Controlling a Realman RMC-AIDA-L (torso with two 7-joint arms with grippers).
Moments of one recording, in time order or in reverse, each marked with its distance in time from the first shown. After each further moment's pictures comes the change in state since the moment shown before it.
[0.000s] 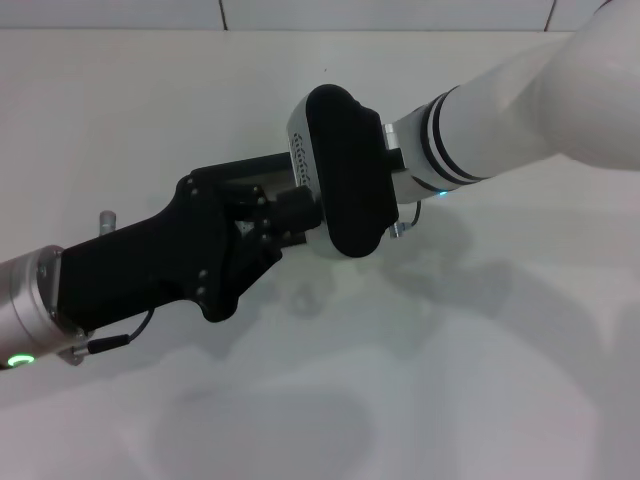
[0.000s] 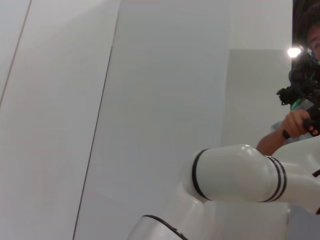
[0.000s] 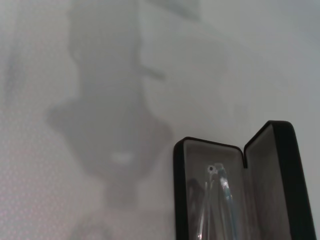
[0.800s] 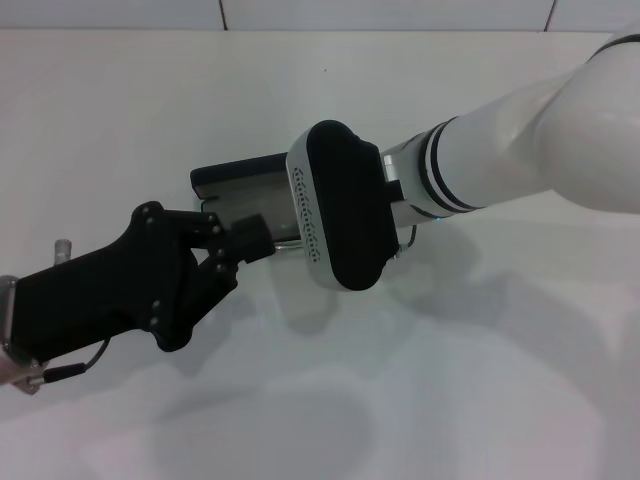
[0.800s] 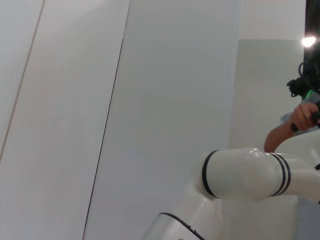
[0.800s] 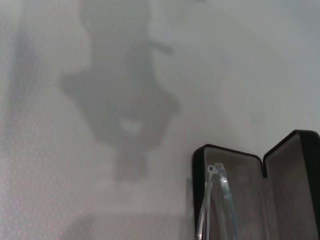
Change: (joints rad) left arm 0.058 0.032 -0.041 -0.001 0.040 0.034 0.004; right arm -0.039 0.002 -0.065 -0.007 -0.012 0.071 0.005
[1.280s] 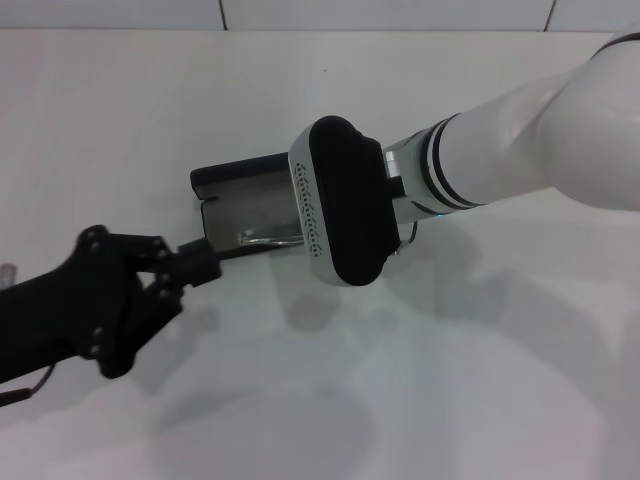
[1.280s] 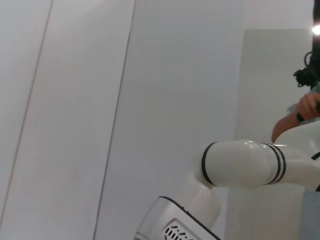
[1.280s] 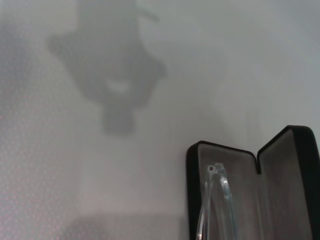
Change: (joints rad) left arm 0.052 0.046 -0.032 0.000 0.024 0.041 0.006; right arm 0.000 -0.001 0.005 0.007 -0.001 0.009 -0.001
